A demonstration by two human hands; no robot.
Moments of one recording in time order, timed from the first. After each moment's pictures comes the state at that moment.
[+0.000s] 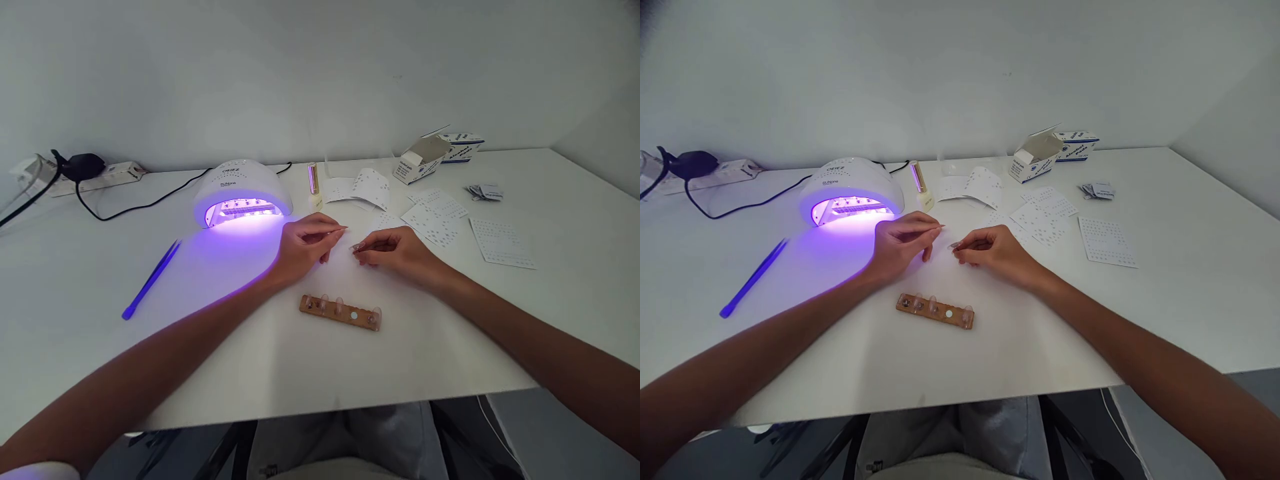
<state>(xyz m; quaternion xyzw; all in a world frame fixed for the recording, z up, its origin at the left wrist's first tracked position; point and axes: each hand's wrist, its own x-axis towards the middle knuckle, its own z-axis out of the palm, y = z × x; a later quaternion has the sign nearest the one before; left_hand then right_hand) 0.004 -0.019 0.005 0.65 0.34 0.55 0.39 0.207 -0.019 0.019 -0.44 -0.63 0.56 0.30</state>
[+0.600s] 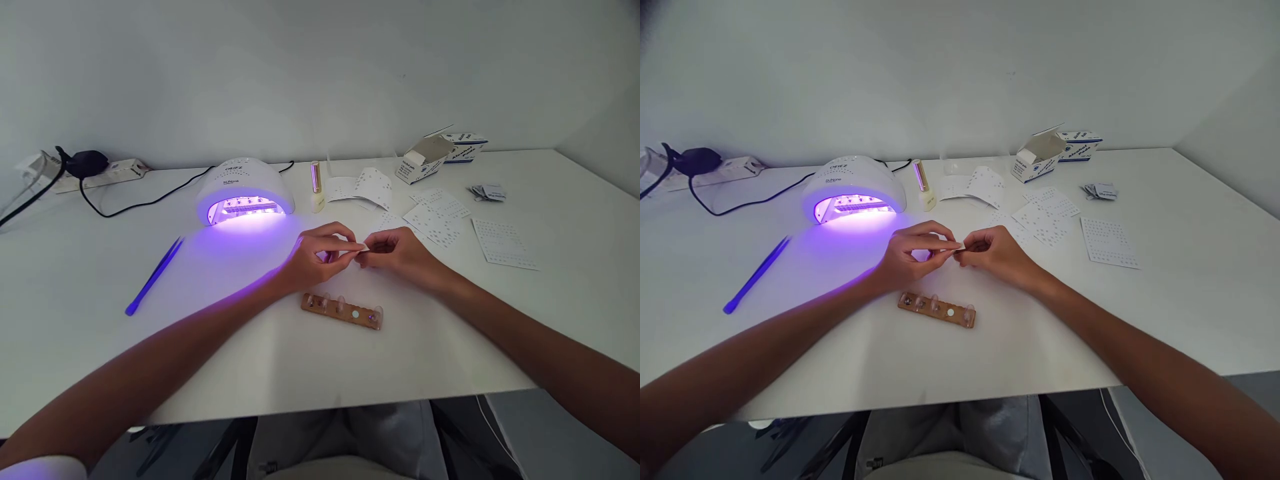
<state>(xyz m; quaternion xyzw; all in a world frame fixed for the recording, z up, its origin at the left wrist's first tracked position) 0.005 -0.025 0.002 0.82 0.26 0.47 0.22 0.204 -0.022 0.023 -0.44 -0.65 0.55 0.28</state>
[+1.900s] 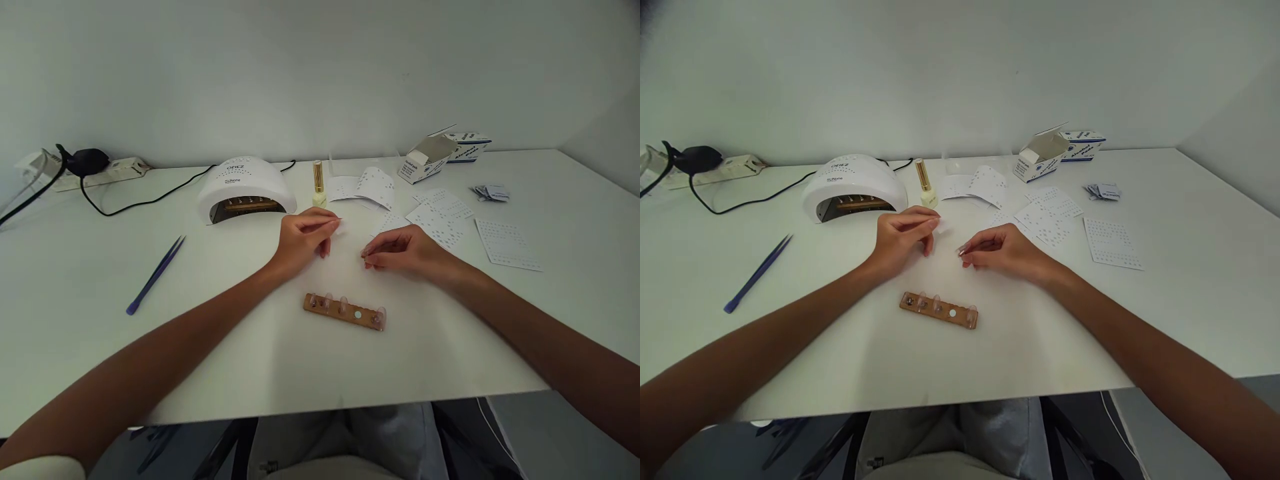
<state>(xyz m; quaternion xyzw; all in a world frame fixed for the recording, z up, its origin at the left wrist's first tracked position) 0.000 -0.013 0.001 0.59 0.38 0.56 0.45 0.218 -0.014 0.026 -0.40 -0.63 0.62 0.25</state>
